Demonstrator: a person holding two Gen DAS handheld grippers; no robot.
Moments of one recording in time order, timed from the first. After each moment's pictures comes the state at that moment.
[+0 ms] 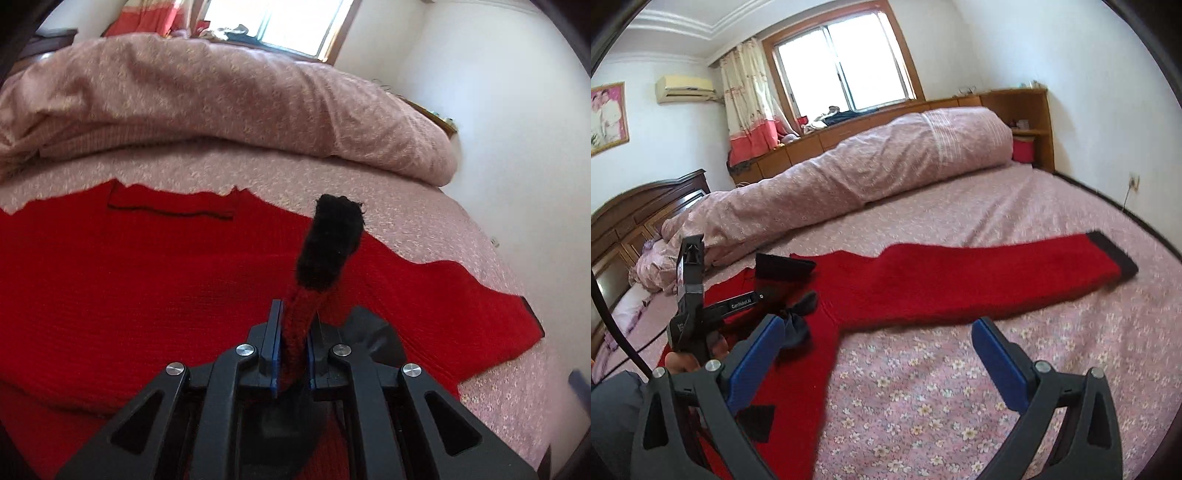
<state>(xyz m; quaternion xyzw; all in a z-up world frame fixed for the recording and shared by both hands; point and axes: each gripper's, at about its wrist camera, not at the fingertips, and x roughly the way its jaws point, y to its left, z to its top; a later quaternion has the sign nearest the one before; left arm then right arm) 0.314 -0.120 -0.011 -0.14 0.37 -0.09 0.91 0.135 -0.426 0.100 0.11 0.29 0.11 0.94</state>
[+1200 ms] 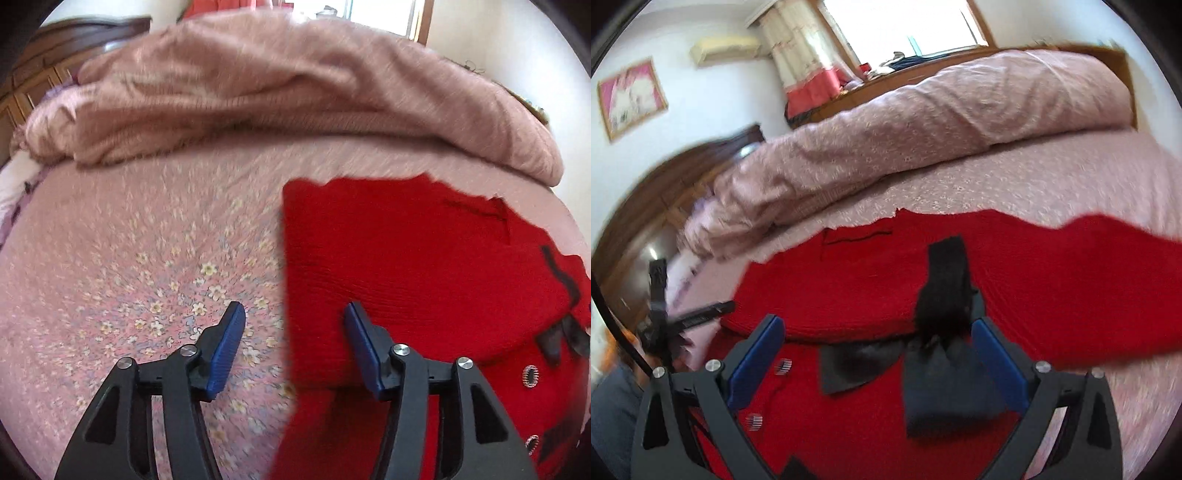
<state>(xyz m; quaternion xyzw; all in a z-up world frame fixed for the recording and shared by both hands) 0.273 0.143 -0.028 -0.09 0.44 0.07 0.89 0.238 -0.259 0.057 0.09 0.37 0.25 0.89</state>
